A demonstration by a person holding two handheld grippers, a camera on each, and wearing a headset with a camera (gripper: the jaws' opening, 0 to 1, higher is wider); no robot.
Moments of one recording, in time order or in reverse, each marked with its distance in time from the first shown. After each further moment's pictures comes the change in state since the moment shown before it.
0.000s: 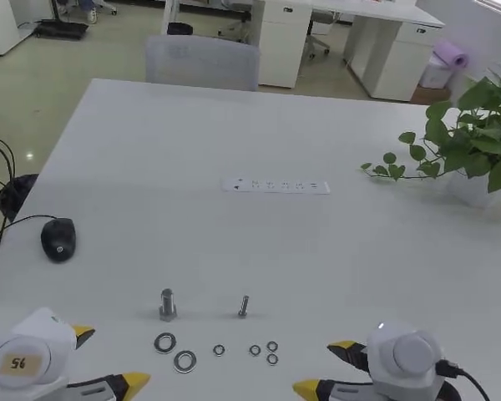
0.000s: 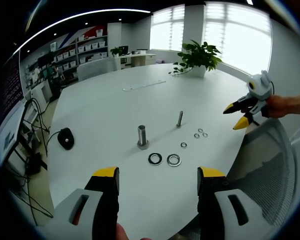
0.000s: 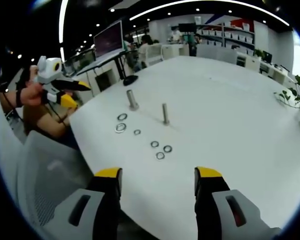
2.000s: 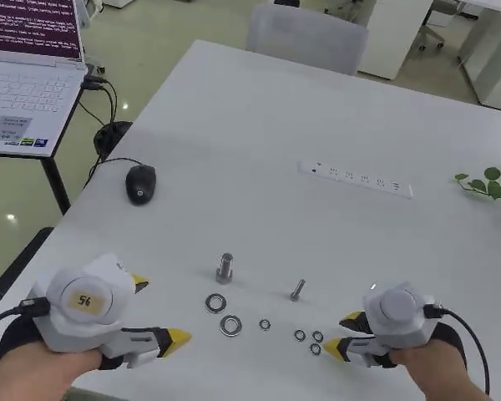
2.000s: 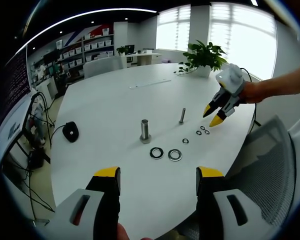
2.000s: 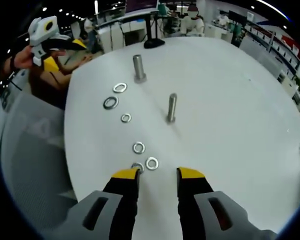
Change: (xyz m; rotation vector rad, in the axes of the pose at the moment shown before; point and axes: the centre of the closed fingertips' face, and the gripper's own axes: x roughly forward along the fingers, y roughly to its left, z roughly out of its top) left arm -0.009 -0.003 -0.013 -0.028 0.002 0.047; right arm 0.083 -0.028 0.011 -0.364 0.308 0.142
